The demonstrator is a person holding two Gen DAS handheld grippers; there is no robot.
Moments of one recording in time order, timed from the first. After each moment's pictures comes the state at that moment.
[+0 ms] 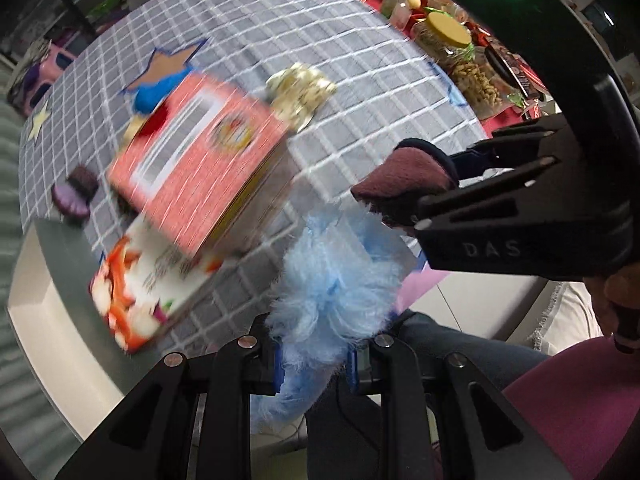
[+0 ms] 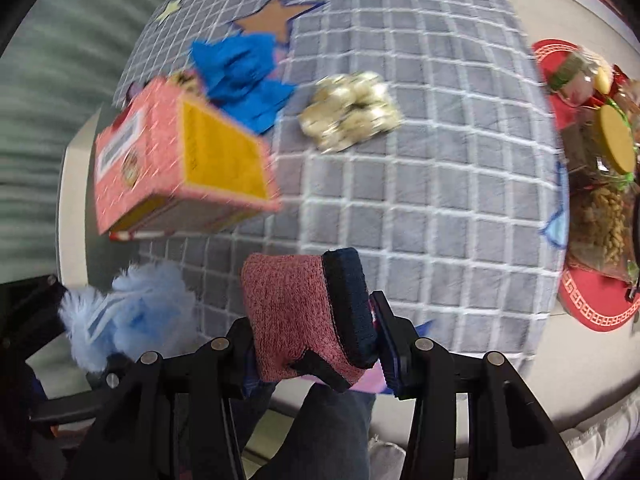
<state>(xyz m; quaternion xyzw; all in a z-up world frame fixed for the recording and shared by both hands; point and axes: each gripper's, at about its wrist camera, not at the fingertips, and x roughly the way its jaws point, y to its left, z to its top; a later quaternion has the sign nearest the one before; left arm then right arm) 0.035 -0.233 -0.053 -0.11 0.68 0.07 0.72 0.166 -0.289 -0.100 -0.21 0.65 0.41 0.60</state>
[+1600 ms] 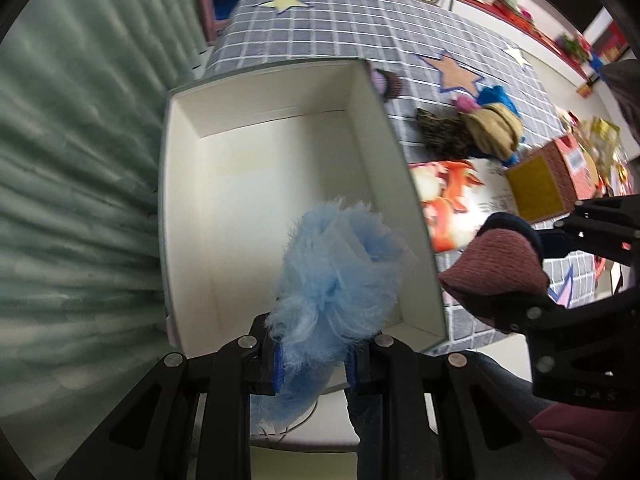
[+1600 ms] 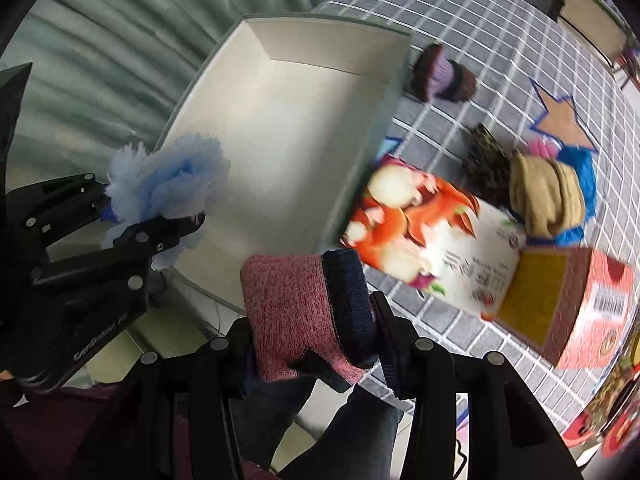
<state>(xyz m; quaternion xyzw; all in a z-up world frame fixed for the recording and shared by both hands) -0.205 -0.030 -0.036 -0.25 0.58 0.31 0.71 -0.075 -0.097 -0.053 -0.37 0.54 0.55 0.52</state>
